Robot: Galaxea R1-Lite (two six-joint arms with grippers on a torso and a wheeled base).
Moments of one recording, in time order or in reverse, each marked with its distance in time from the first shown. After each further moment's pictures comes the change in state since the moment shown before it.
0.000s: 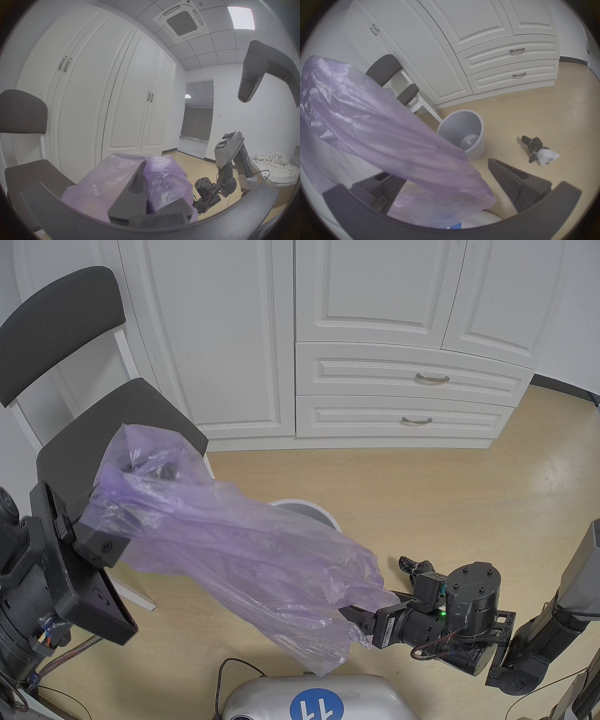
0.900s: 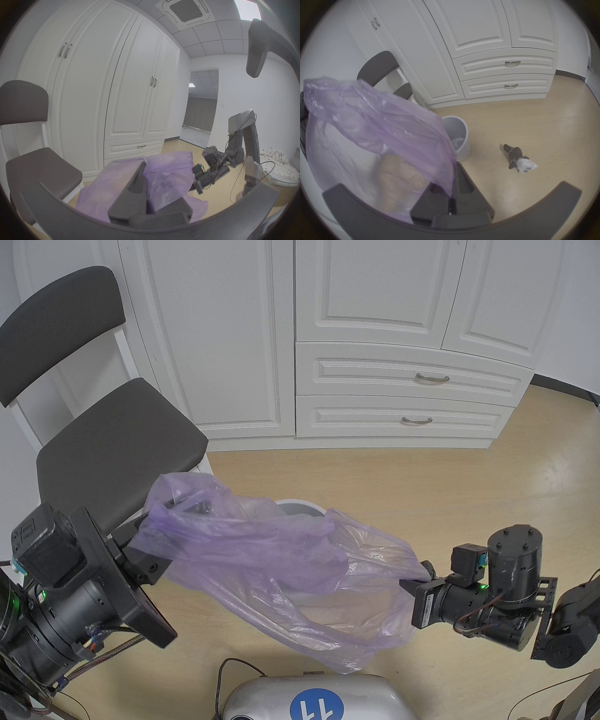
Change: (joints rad) left arm 0.050 0.084 0.039 0.008 0.003 -0.033; right arm -0.076 -0.256 -0.070 0.384 -0.018 -0.100
